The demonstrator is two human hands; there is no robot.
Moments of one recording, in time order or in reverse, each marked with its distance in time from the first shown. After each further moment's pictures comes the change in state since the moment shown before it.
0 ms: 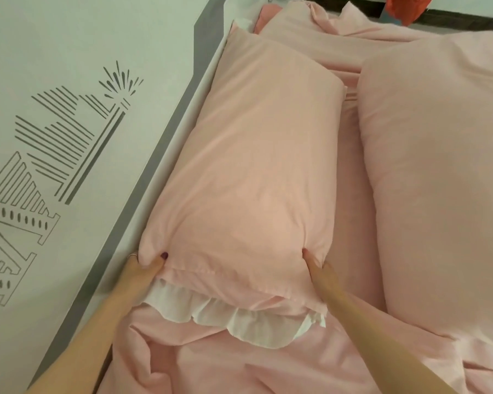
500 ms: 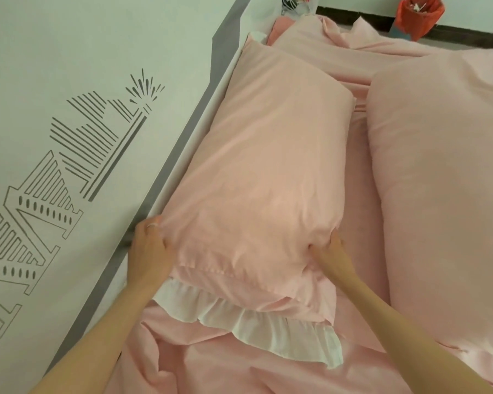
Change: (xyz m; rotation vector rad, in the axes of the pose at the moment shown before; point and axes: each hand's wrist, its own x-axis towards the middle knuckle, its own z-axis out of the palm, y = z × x) left_hand -0.013 0.035 0.006 0.532 0.344 0.401; right_hand -0.007 -0.050 -0.005 -0.350 0.045 -0.251
